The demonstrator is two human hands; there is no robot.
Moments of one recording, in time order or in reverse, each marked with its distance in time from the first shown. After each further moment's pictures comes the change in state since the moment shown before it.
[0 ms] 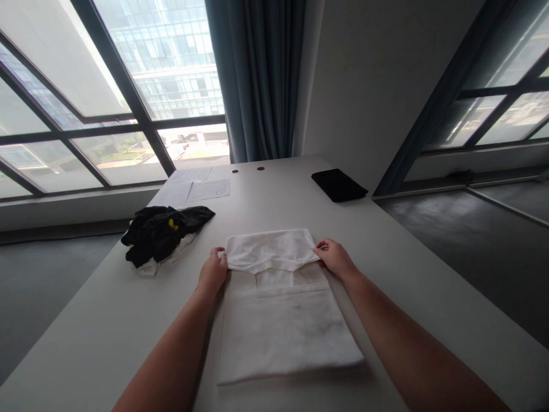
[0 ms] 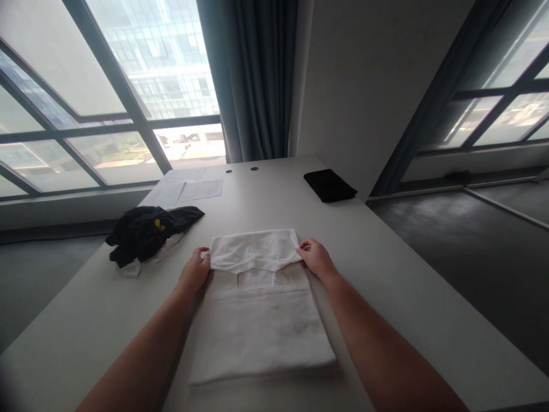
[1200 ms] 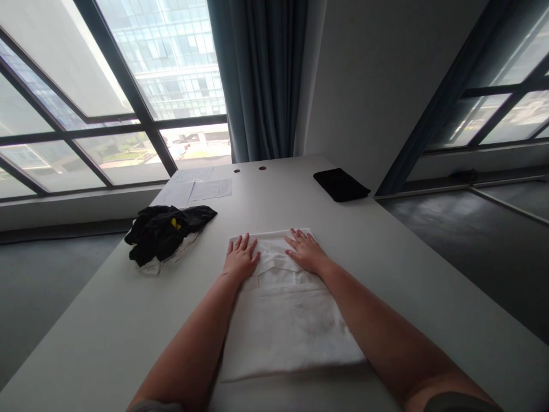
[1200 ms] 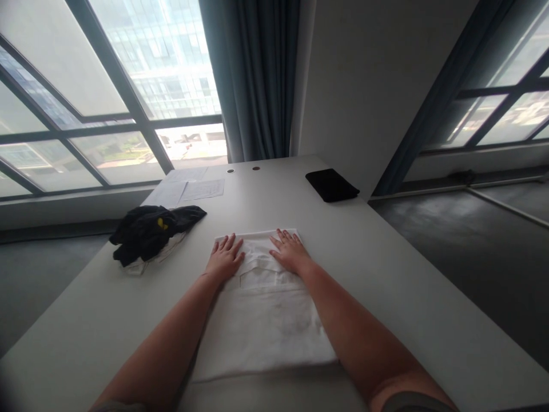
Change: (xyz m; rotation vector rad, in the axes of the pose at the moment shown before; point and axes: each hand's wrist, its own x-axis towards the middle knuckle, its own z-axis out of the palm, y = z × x) left_hand 0.017 0.043 0.047 0.357 -0.108 0.455; right_hand 0.022 -0.032 0.053 -0.668 -0.270 -0.532
